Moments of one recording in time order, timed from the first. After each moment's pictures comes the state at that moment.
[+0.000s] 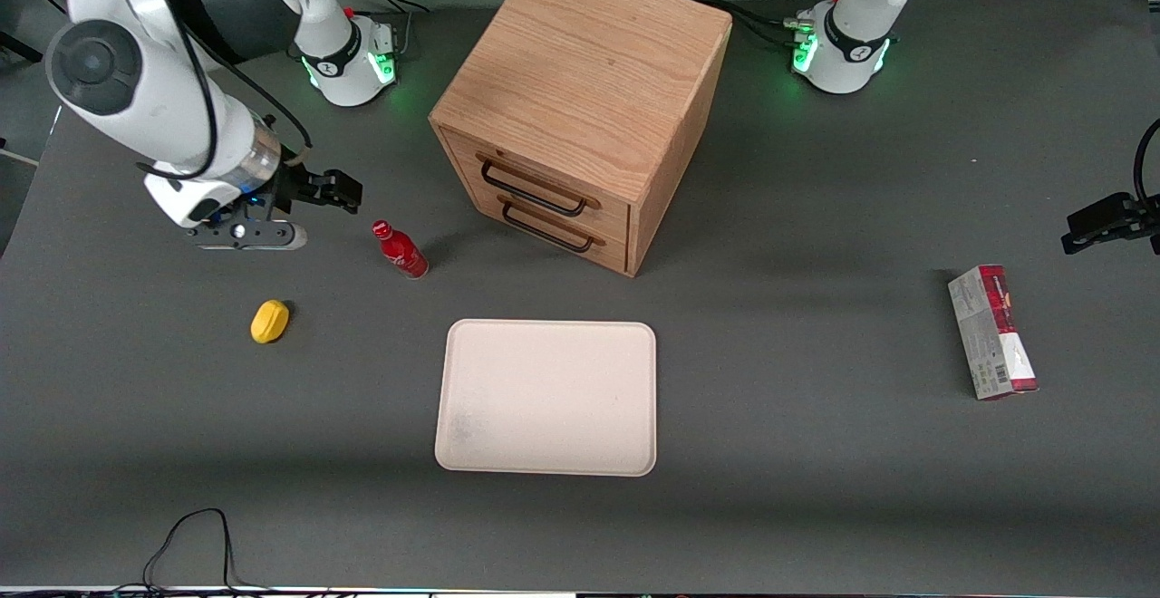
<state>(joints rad) 0.34 -0.01 -0.03 -1.89 0.04 1.74 0.35</state>
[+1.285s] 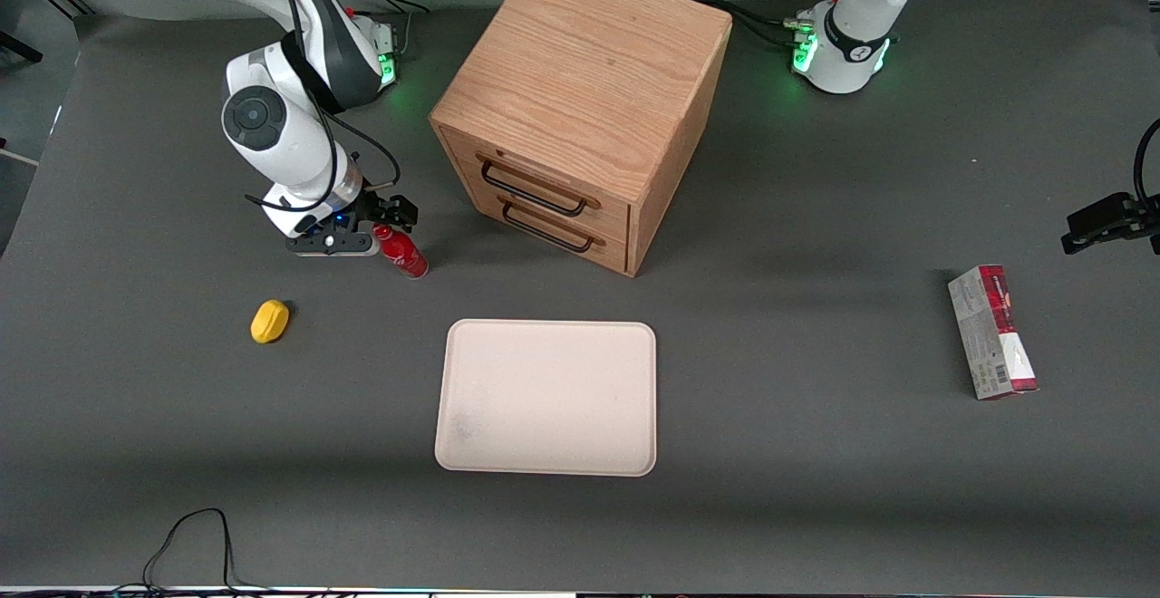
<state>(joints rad) 0.40 -0.03 -0.03 -2.36 0.04 2.27 0.38</state>
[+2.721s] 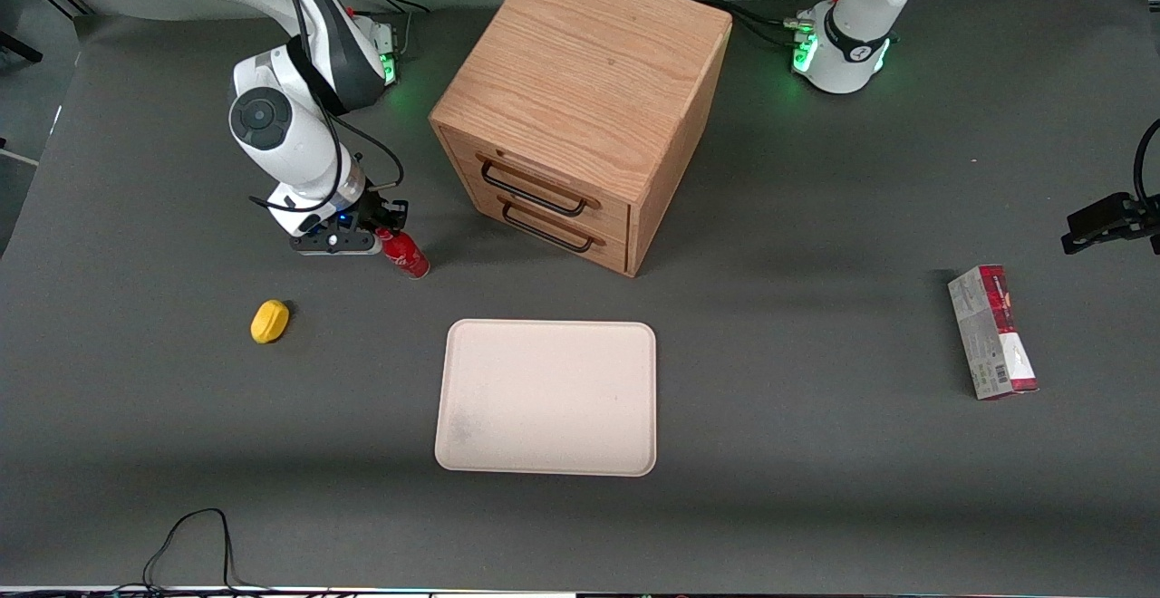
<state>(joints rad) 0.40 -0.03 -0.03 -2.38 0.04 2.29 0.38</state>
